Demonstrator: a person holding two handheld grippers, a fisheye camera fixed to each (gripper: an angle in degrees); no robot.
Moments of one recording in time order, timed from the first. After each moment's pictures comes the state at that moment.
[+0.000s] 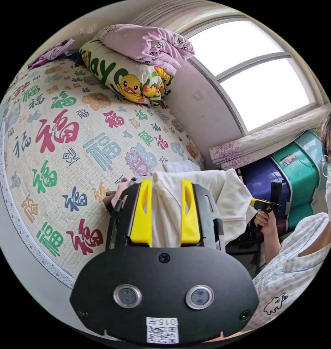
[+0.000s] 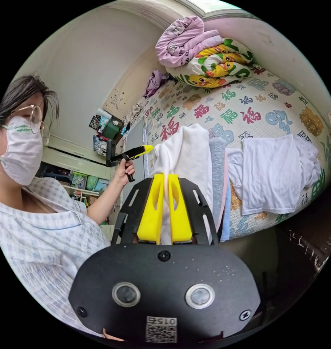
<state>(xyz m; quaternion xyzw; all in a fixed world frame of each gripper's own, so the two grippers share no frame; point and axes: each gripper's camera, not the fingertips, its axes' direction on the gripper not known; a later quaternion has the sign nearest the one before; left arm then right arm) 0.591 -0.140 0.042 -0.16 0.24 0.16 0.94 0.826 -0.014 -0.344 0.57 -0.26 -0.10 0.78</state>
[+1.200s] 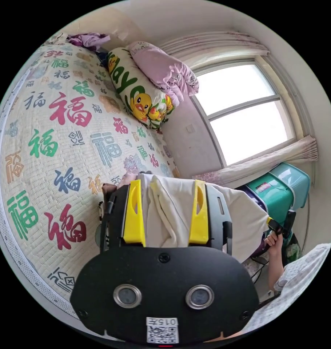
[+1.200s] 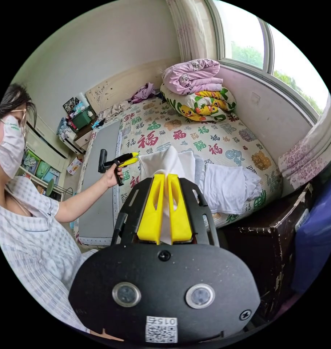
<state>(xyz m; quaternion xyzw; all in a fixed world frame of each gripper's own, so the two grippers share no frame) 0.352 -0.078 0.005 -0.10 0.35 0.04 0.93 0.598 0.280 -0.587 0.65 -0.03 -0.02 0.76</state>
